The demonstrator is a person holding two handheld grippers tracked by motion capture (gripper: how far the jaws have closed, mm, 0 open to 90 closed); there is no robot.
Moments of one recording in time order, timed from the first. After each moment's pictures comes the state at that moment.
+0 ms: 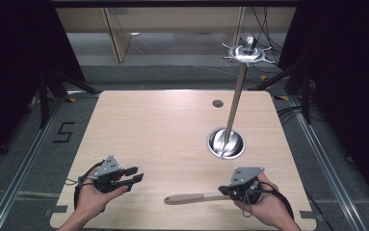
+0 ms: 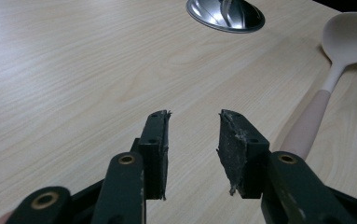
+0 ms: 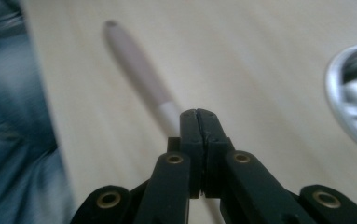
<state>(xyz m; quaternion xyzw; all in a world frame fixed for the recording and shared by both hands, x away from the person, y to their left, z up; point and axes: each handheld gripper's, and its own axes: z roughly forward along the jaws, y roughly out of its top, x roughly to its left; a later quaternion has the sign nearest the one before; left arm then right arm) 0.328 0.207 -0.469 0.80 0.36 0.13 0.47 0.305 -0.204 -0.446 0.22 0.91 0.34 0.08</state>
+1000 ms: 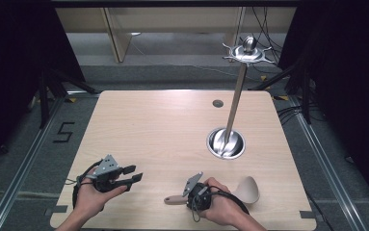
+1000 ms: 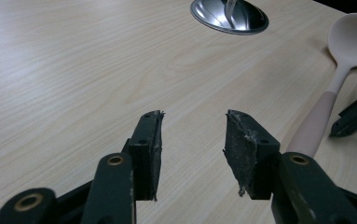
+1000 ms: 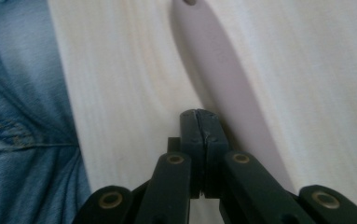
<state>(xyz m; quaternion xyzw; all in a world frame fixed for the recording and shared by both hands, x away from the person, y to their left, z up) 0.329 0.211 -0.468 0.79 0.36 0.13 0.47 0.315 -0.097 -0.485 0.17 0.96 0.22 0.01</state>
